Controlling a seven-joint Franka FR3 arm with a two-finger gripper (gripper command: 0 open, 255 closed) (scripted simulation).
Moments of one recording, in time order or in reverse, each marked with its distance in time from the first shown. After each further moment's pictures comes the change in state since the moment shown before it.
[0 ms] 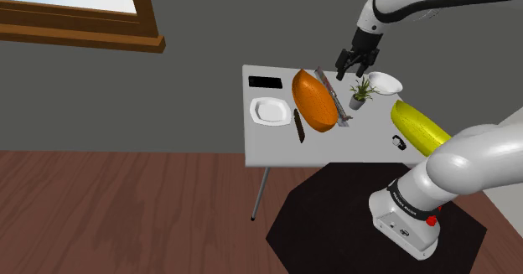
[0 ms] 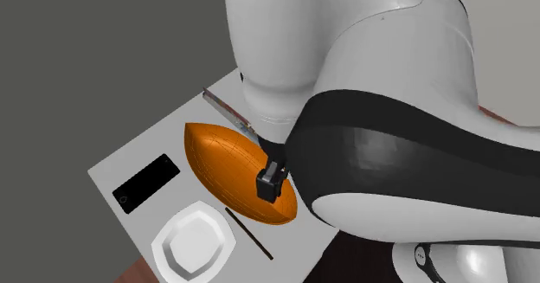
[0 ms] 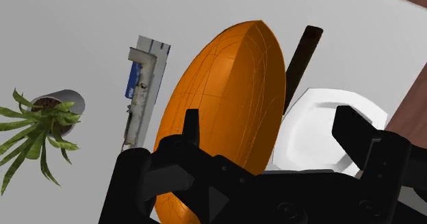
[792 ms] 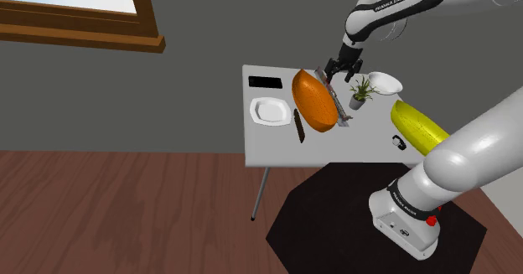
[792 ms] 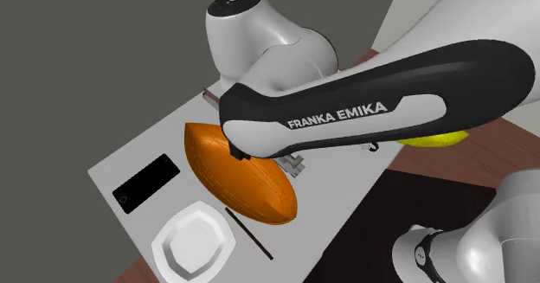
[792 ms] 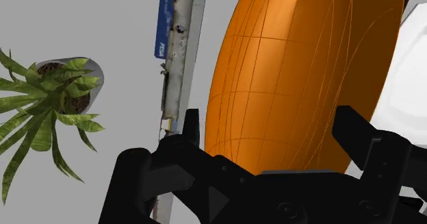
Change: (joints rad) arm -0.074 0.406 -0.089 0.139 0.001 0.289 -0.024
